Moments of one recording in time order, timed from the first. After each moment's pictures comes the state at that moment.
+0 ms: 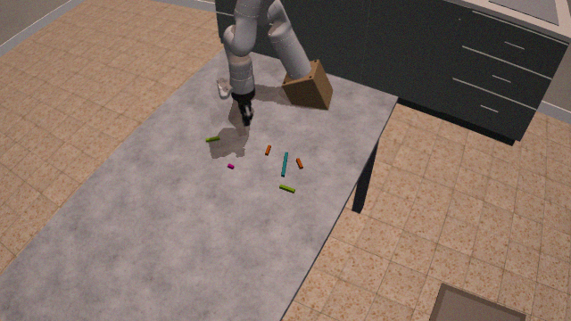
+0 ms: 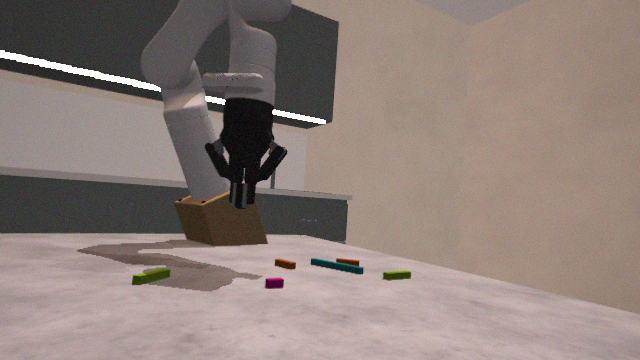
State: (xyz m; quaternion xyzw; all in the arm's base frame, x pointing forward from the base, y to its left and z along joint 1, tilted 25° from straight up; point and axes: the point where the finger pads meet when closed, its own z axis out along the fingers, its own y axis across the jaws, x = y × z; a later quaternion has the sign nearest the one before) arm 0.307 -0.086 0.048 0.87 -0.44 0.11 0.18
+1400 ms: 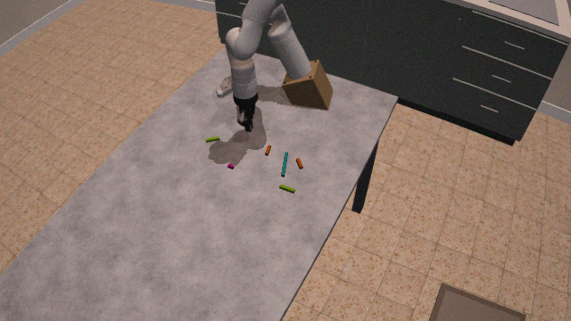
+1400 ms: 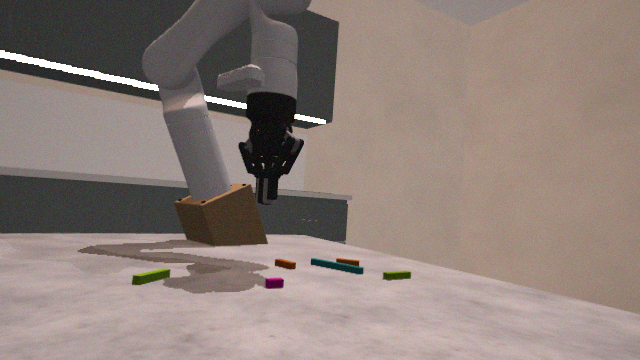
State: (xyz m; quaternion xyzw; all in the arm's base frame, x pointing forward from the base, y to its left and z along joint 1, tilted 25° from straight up) arm 0.337 -0.061 0.048 0.73 -0.65 0.15 0.14
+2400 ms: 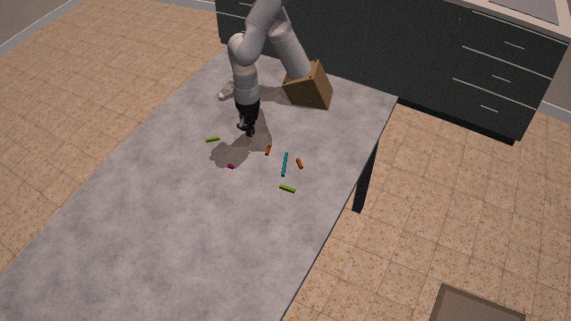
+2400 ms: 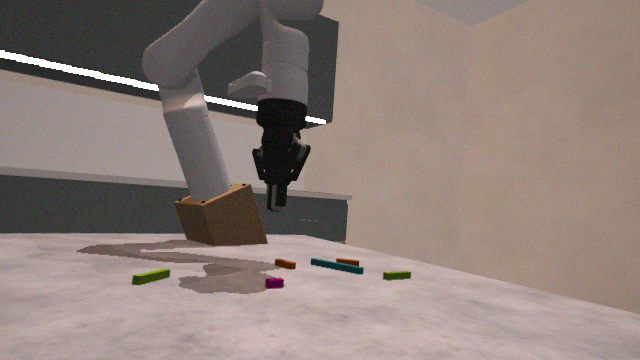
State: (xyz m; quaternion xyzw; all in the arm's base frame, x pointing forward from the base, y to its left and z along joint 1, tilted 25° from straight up) arm 0.351 -0.056 0.036 0.68 -0.71 0.17 0.13
